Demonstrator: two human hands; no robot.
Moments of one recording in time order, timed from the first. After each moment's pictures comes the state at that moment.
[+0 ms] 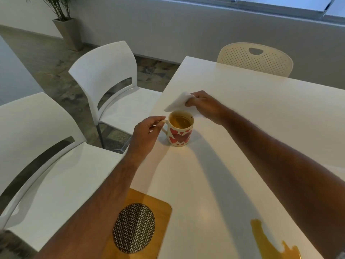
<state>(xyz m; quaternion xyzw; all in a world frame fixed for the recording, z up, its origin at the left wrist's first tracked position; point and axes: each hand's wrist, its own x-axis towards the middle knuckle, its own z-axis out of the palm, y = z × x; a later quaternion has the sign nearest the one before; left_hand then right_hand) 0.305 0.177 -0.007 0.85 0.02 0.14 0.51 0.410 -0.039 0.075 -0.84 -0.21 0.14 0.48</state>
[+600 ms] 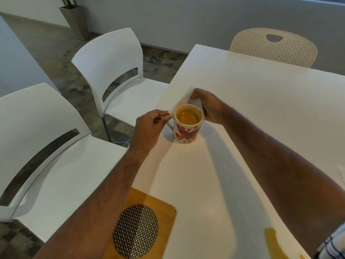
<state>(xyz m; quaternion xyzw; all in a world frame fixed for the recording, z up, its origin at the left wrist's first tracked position) 0.314 0.183 -0.009 0.86 0.01 0.17 0.48 0.443 -0.026 0.022 -0.70 -0.20 0.30 0.62</state>
